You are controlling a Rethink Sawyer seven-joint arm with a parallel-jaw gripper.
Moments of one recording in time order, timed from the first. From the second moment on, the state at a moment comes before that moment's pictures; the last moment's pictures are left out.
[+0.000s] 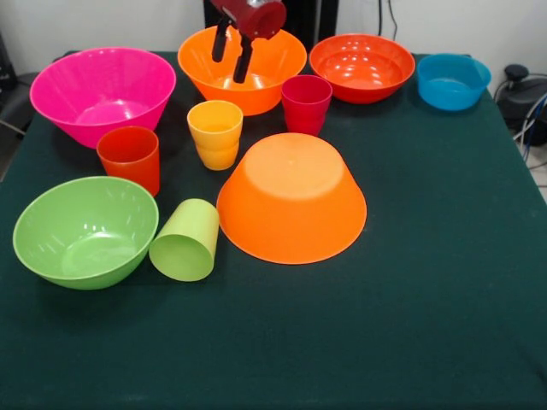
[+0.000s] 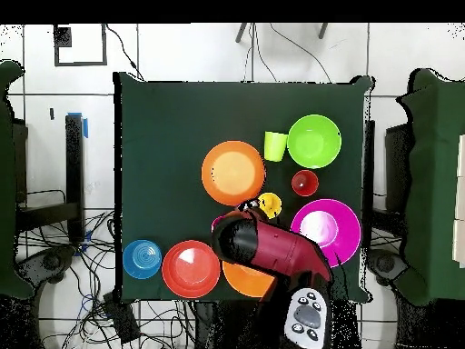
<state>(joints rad) -0.10 -0.66 -0.31 1.88 0.03 0.24 2.43</state>
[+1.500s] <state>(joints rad) 0.00 -0.97 -0.35 2.06 0.03 0.46 2.43</state>
